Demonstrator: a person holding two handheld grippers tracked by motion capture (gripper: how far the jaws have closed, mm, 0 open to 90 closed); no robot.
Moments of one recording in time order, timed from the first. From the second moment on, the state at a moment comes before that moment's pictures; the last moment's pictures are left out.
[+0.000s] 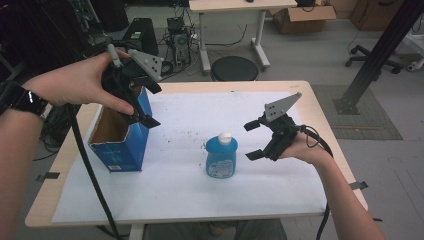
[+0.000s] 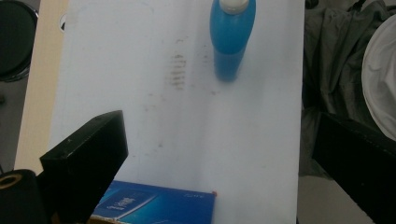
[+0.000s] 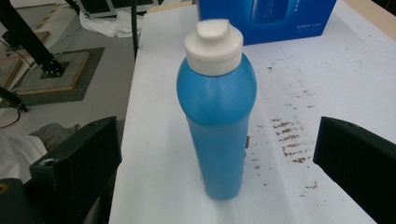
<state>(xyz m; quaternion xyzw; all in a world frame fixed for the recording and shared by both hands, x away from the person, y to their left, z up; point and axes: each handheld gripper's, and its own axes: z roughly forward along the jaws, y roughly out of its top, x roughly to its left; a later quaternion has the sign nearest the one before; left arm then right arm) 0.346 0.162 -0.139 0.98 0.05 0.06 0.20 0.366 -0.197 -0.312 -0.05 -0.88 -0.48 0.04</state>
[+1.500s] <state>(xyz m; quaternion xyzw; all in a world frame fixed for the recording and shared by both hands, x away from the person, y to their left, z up) 0.348 0.164 -0.147 0.98 0.05 0.06 0.20 0.369 -0.151 -0.389 -0.07 -0.87 -0.49 0.04</state>
